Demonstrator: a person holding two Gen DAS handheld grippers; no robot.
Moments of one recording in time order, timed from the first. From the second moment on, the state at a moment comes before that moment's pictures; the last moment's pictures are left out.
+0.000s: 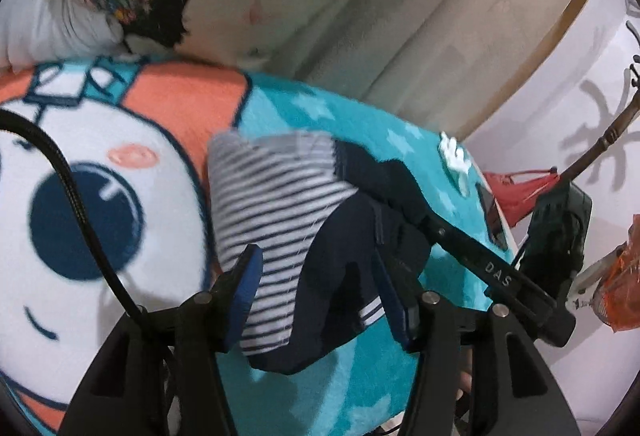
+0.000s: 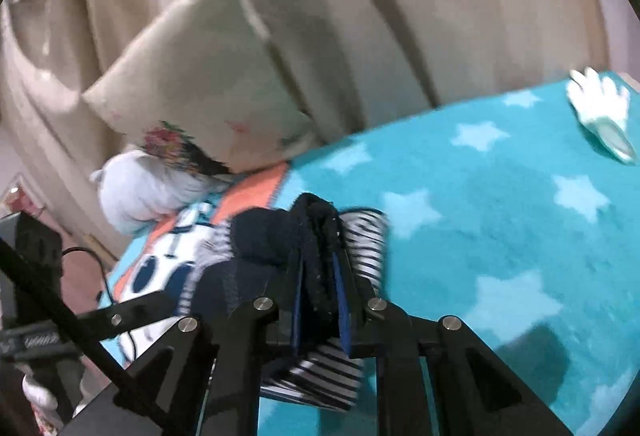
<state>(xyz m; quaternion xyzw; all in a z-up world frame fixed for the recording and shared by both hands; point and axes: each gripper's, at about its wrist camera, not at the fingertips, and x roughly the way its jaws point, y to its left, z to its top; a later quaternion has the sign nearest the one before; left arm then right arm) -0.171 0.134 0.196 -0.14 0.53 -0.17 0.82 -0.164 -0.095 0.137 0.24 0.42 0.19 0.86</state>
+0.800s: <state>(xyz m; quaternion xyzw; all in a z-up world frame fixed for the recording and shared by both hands) -0.173 0.149 0.199 -0.17 0.51 -0.18 0.82 -0.115 -0.103 0.140 0.33 0.42 0.23 0.82</state>
